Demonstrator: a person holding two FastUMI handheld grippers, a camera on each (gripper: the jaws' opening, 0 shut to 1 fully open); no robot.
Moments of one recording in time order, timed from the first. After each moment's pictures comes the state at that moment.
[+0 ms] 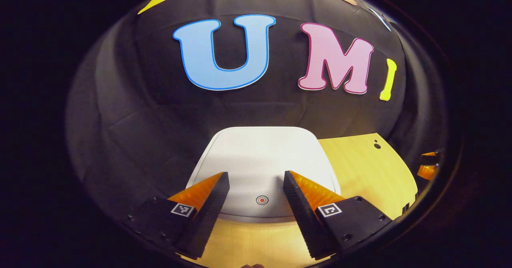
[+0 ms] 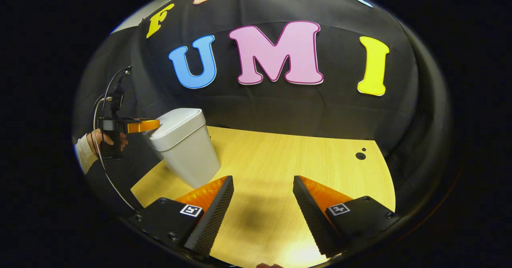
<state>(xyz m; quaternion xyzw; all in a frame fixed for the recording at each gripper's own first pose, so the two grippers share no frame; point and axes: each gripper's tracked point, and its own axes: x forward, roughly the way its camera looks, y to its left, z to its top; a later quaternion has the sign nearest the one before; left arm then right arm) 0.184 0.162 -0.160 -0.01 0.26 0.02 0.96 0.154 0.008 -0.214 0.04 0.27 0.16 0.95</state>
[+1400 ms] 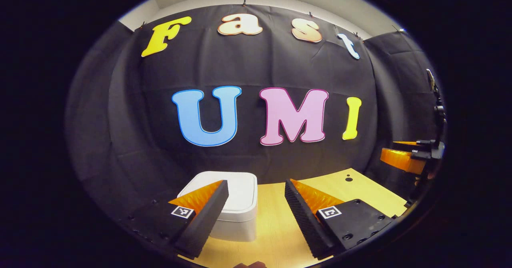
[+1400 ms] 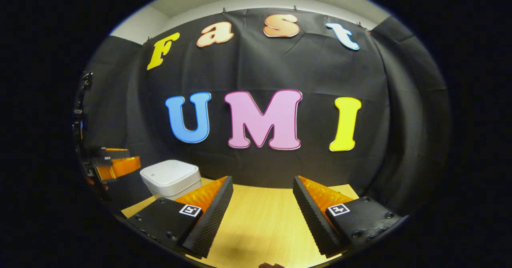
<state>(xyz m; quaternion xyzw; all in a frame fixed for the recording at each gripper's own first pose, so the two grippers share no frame) 0.069 0.031 -0.017 0.02 0.07 -0.01 1.00 0.144 -0.019 -0.064 0.05 0.04 0.06 1.00</state>
